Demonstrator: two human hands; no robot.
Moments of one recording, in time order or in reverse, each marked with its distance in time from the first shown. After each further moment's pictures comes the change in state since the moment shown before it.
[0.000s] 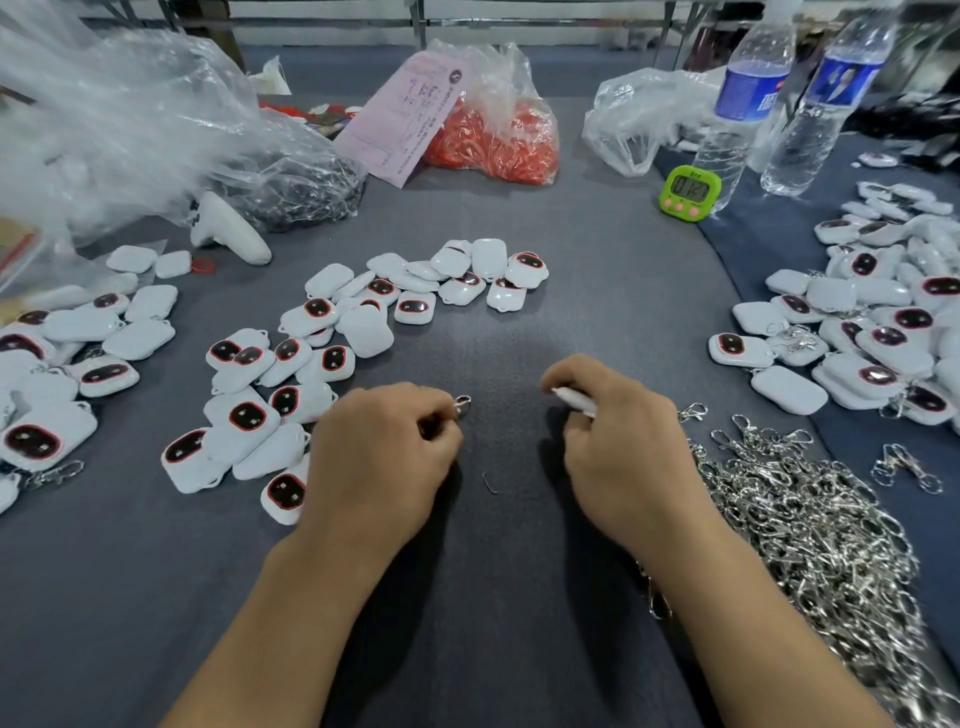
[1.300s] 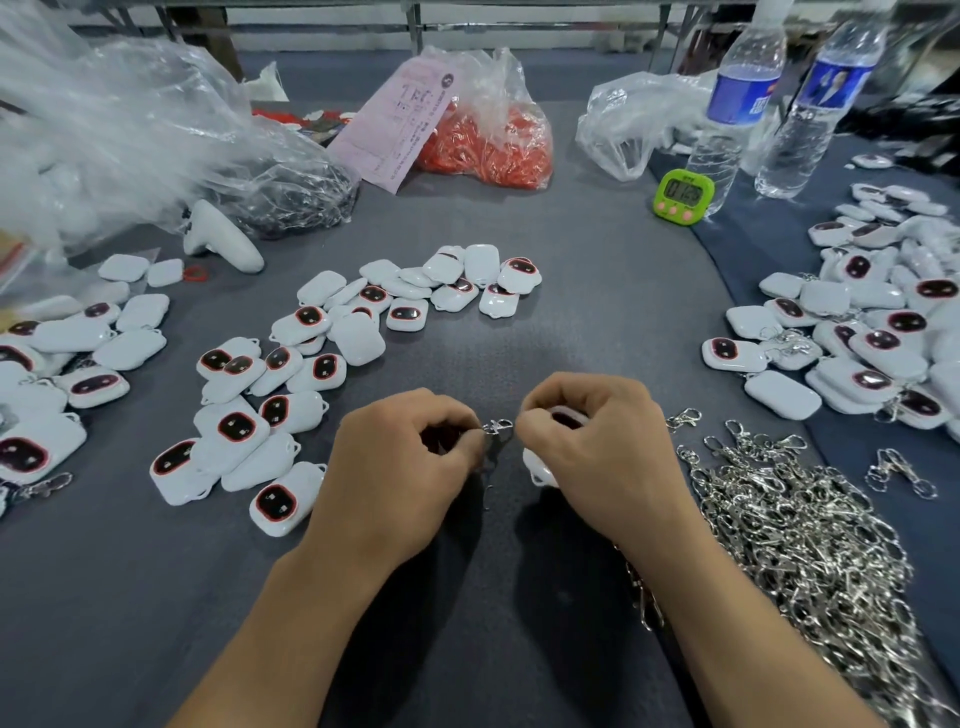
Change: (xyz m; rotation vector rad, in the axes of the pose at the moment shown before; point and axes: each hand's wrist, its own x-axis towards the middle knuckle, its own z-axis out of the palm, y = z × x) left_hand -0.001 0.008 0.003 -0.231 -0.079 0.008; right_hand 0.003 -0.006 0.001 0.280 0.020 0.028
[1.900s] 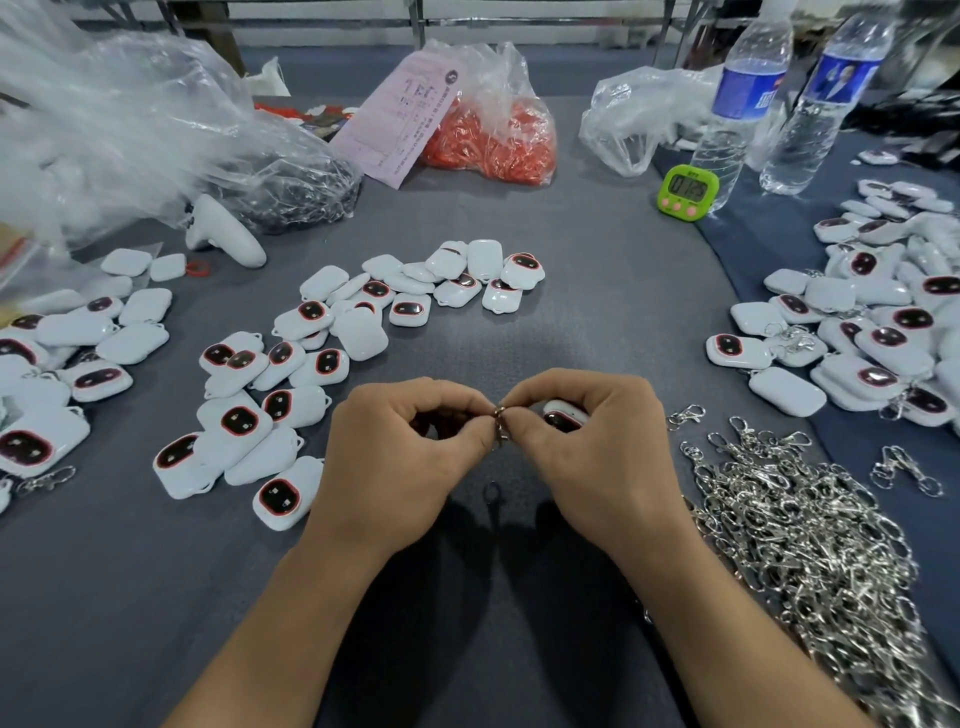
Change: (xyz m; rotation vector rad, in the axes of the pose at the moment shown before) left_hand 0.001 0.005 -0.004 -0.316 0.026 -0.017; right_hand -0.005 -0.006 0.006 0.077 0.020 -0.077
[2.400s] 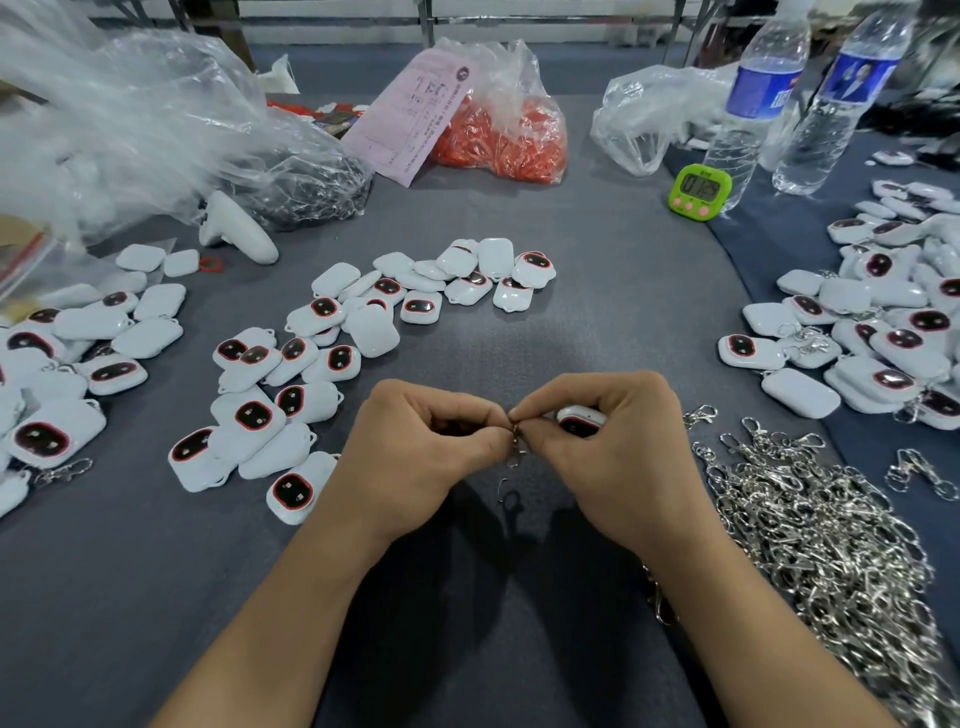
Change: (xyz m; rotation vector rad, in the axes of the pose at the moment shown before) left_hand 0.004 -0.004 -0.004 -0.178 -0.221 -0.158; right_hand 0.001 0.001 -0.008 -0.024 -0.070 -0.059
